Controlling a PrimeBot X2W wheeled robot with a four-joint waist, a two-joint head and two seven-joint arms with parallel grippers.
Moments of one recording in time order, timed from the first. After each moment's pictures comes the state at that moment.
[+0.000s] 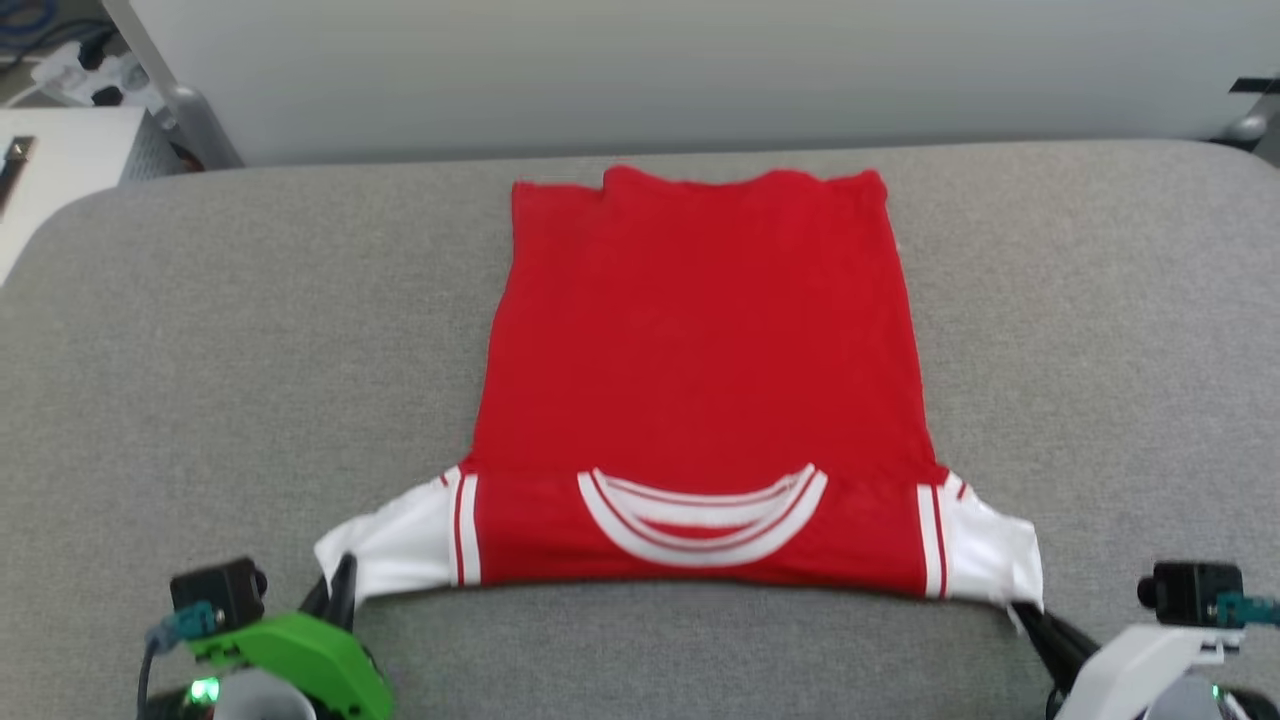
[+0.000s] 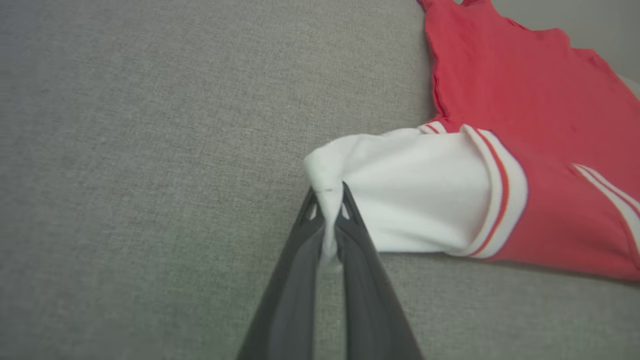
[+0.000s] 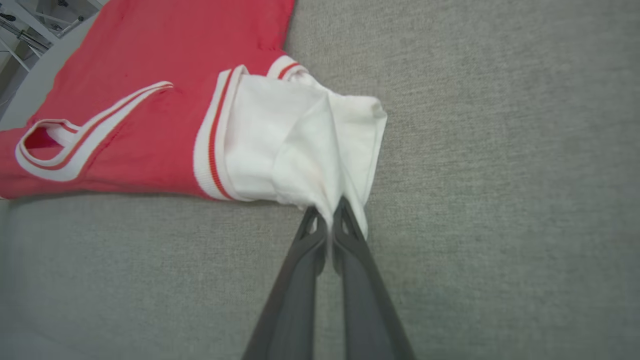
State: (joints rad) left arm -0.08 0.44 -0.40 0.31 -0.84 0.17 -0.12; right arm 0.06 -0.30 0.10 0.16 0.62 0.13 0.26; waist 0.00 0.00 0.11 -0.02
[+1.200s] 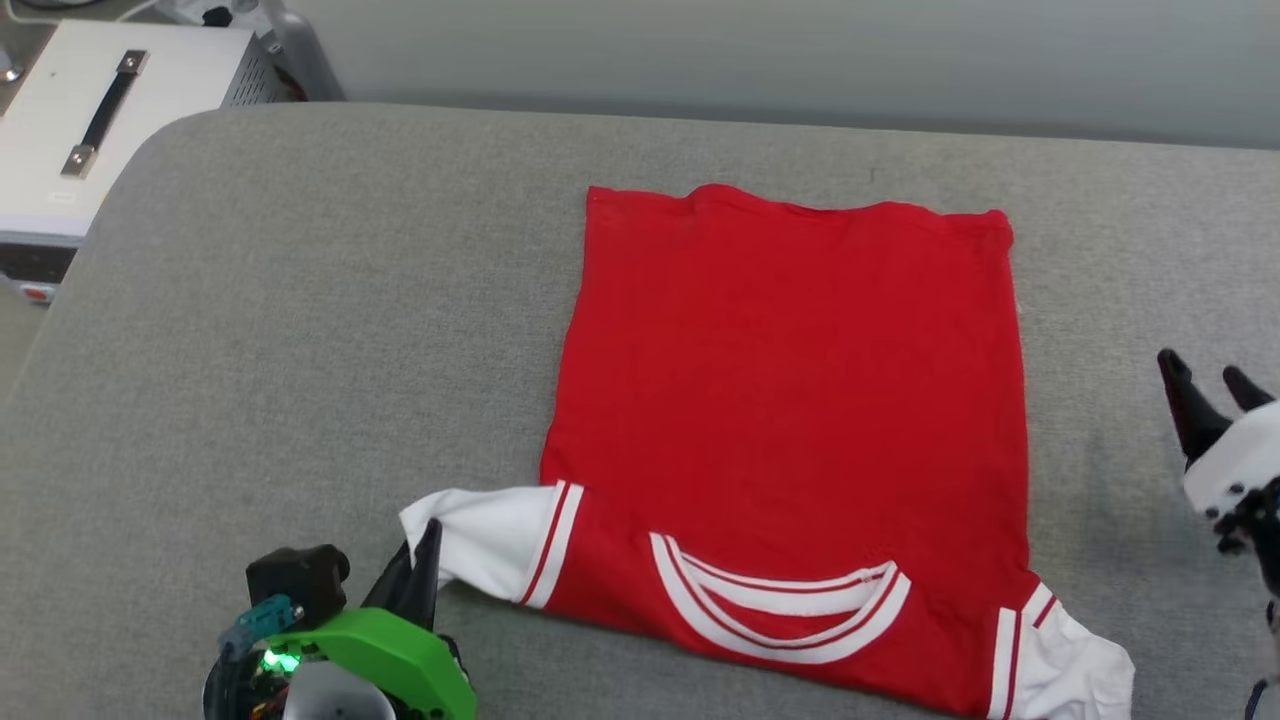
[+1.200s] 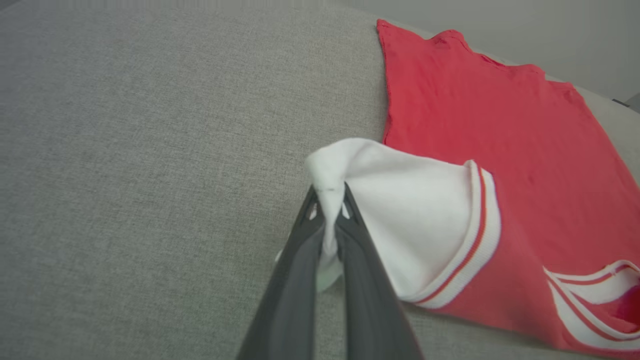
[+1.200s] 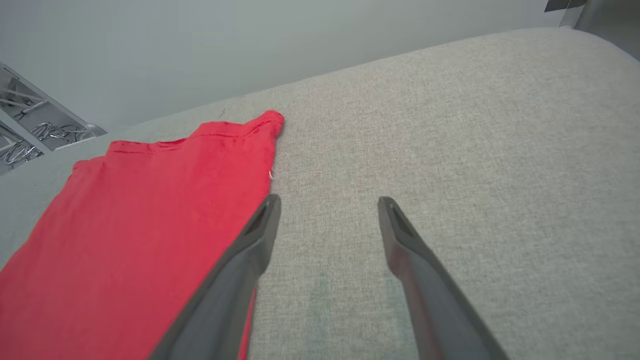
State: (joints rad) left arm -0.01 0.44 -0.48 0.00 -0.76 0.27 -0.09; right arm -0.30 -0.30 -0.17 0.31 0.49 0.13 0.27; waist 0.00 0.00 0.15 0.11
